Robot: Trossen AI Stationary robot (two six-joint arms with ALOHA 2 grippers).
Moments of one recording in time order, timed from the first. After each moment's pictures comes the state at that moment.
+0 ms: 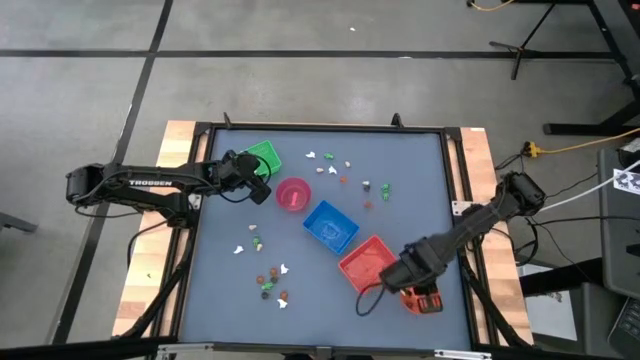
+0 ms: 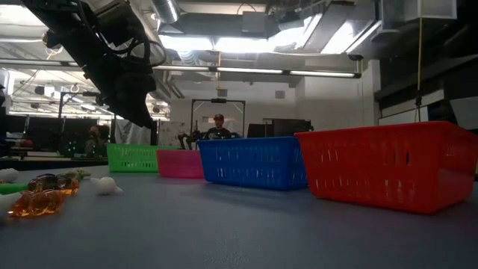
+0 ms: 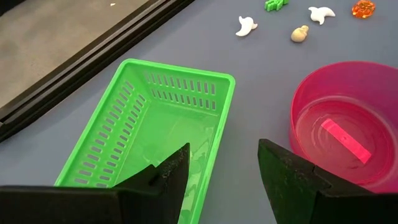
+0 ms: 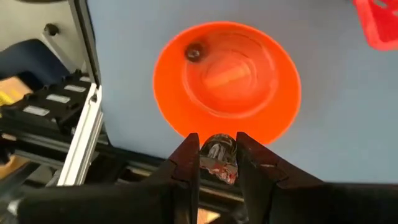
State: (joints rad) left arm 0.28 1.03 0.51 -0.31 -0.45 -0.33; right arm 0.61 1.65 1.28 -1.24 -0.38 0.47
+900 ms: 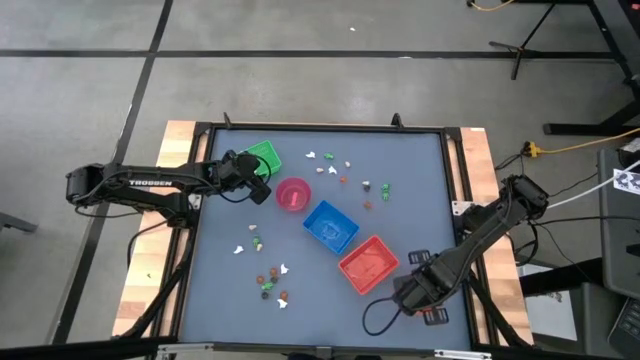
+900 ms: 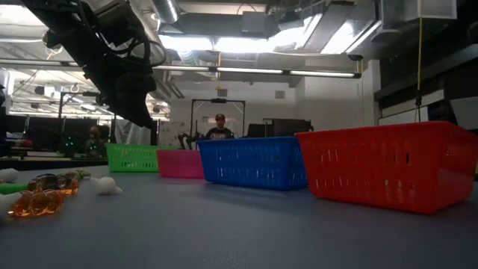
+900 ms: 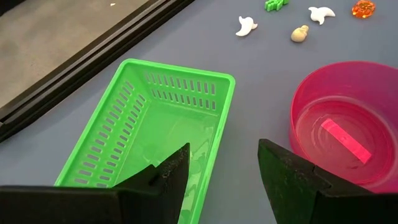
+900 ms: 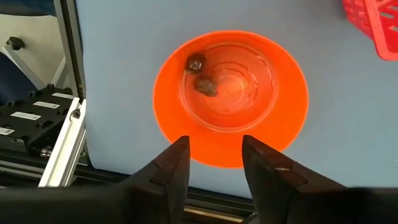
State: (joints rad) left arm 0.28 1.03 0.51 -0.31 -0.45 -0.33; right arm 0.73 1.65 1.28 -1.20 -0.24 0.58
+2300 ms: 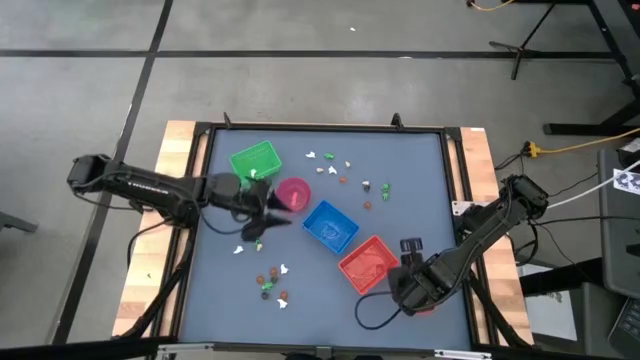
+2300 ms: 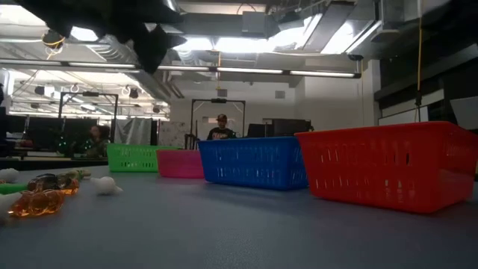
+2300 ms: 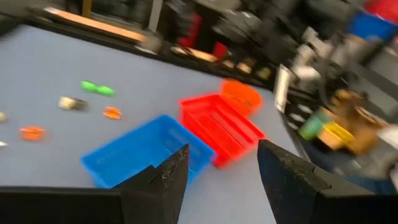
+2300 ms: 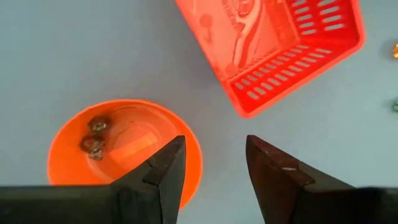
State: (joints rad) left arm -0.07 1.03 0.51 0.27 0.10 -0.33; right arm 0.73 1.65 1.28 -1.21 0.16 0.57
